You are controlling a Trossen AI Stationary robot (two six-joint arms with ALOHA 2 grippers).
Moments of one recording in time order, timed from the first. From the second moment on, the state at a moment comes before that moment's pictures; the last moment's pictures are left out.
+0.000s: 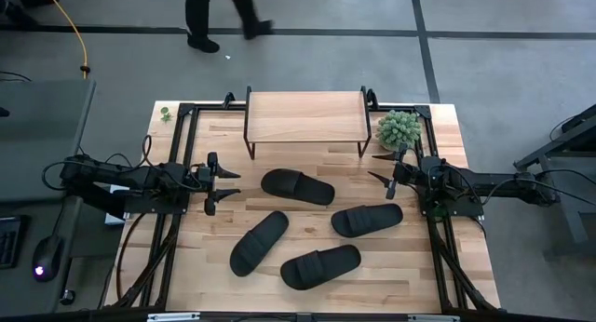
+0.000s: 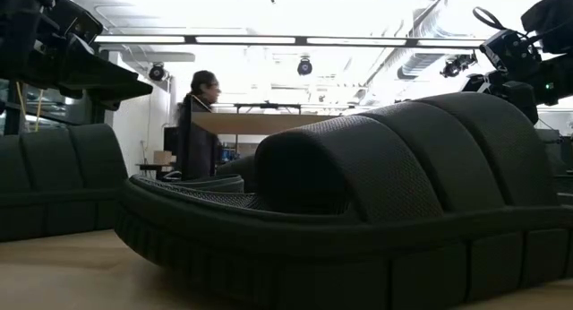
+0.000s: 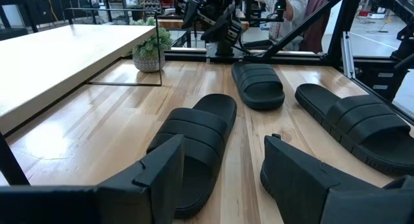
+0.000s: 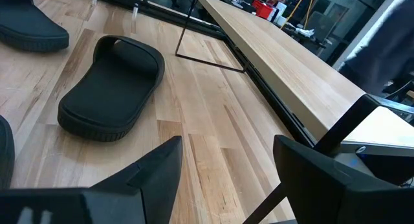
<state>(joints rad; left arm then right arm) 0.00 0.22 0.01 0.05 -0.18 -0.03 -0.13 0.27 0.02 0.03 0.23 -0.37</state>
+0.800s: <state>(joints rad) 0.00 0.22 0.01 0.08 -0.23 -0.03 -0.13 0.27 0.02 0.03 0.23 -0.38</state>
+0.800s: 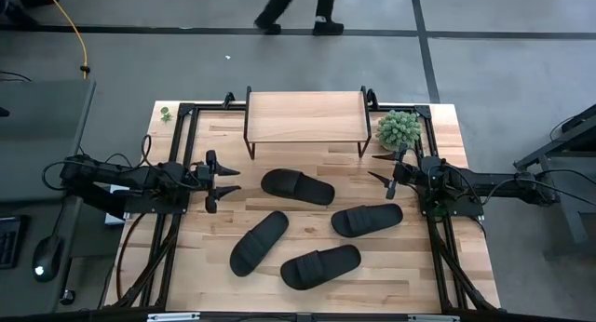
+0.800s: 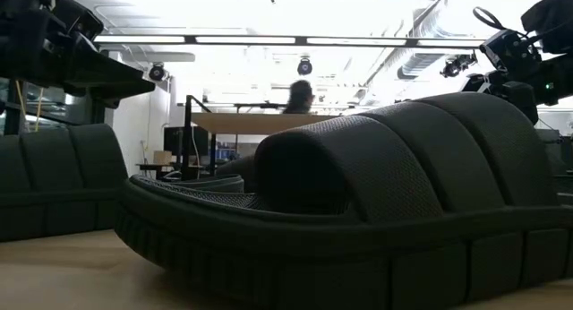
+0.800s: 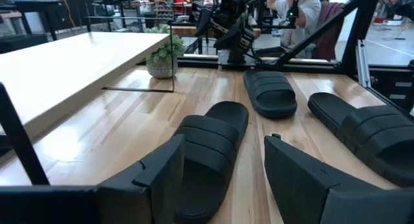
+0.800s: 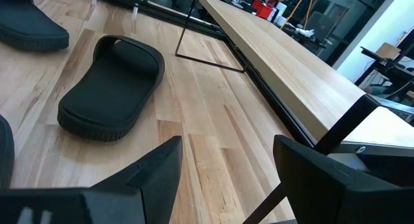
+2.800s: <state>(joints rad) 0.00 0.22 0.01 0.26 -0.77 -0.36 -0.13 0.27 0.02 0.10 0.29 0.08</state>
